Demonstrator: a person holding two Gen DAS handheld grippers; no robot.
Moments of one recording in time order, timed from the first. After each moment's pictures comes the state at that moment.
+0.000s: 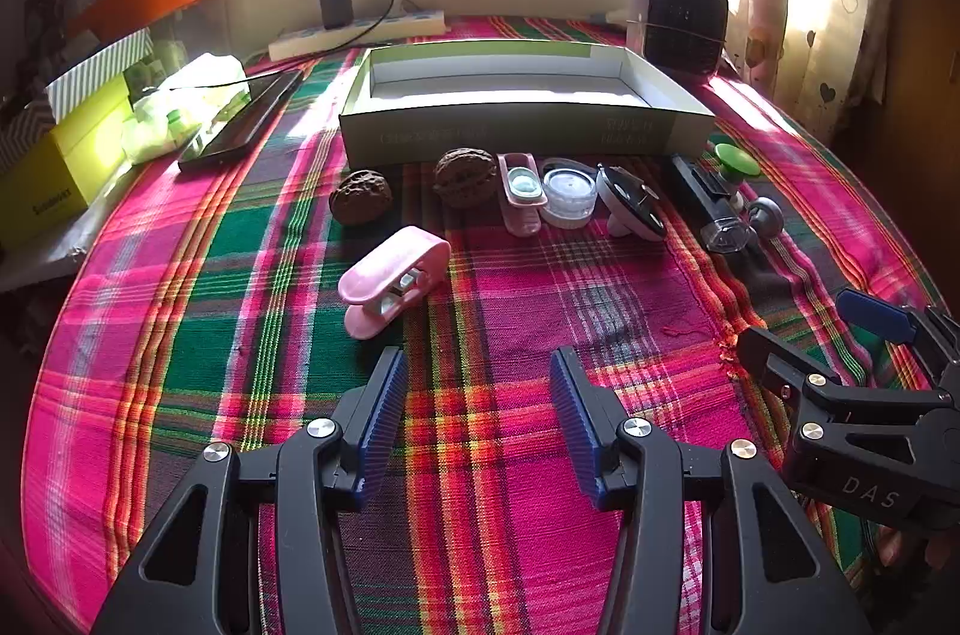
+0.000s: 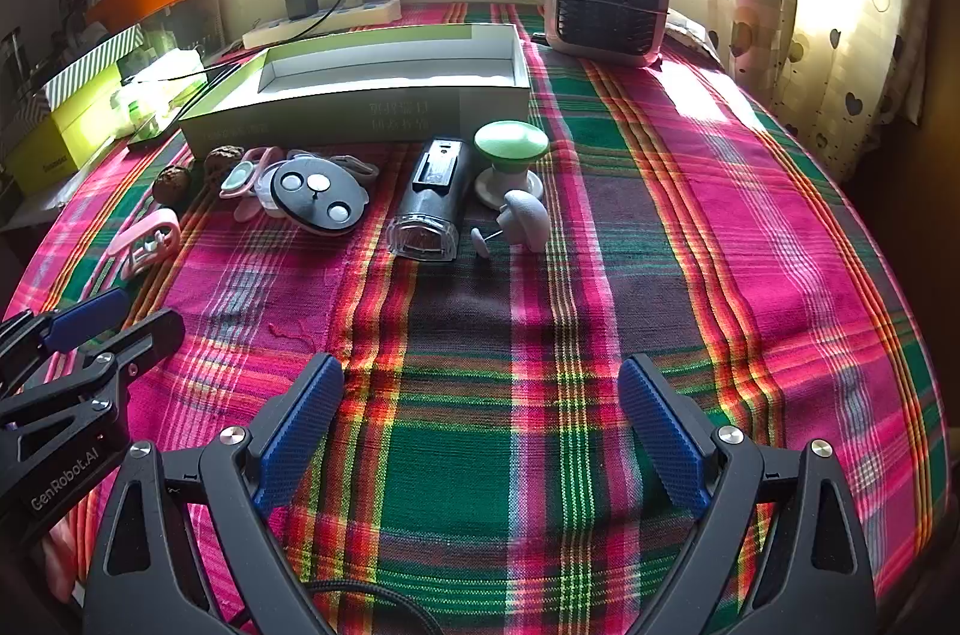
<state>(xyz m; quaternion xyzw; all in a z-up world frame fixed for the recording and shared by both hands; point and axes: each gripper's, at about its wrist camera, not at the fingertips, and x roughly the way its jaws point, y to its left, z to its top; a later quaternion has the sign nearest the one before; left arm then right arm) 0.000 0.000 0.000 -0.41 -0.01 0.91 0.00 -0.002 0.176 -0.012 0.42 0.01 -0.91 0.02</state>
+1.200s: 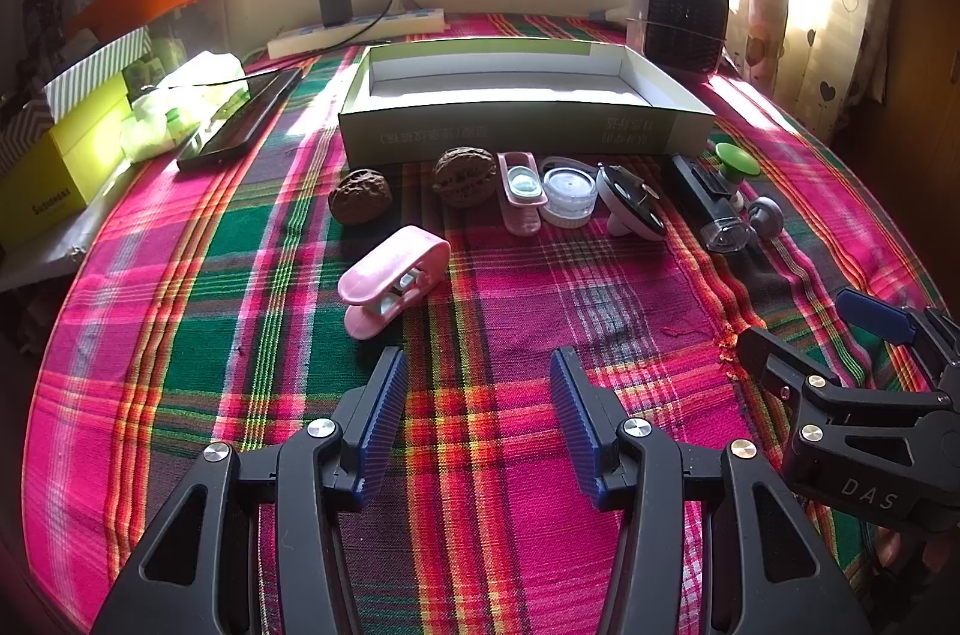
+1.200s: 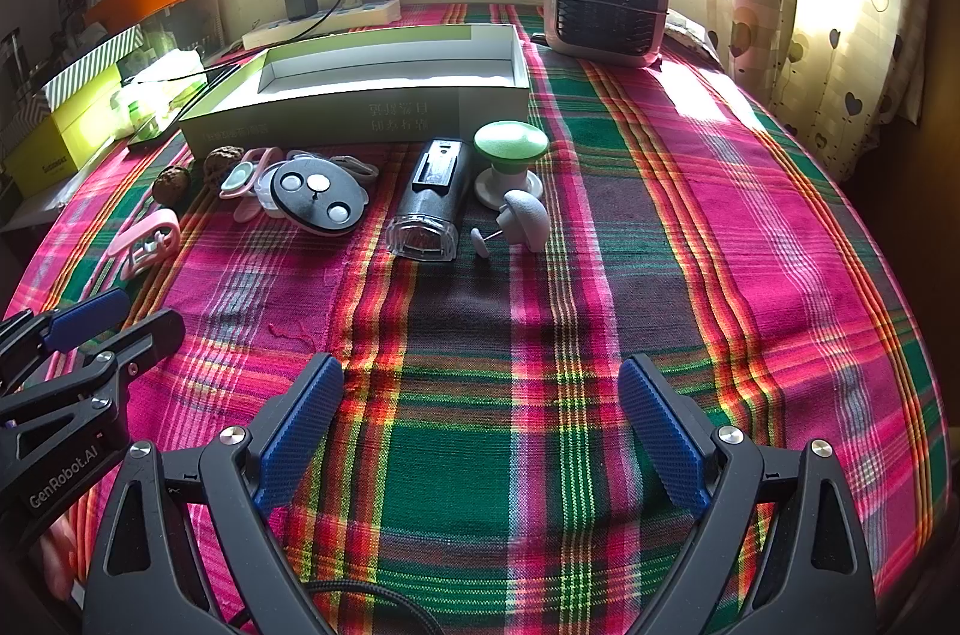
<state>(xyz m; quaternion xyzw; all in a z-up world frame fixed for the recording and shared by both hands) 0.000 0.000 0.000 -0.41 0.00 0.91 0.01 -0.001 0.177 -0.010 0.42 0.01 -0.91 0.02</state>
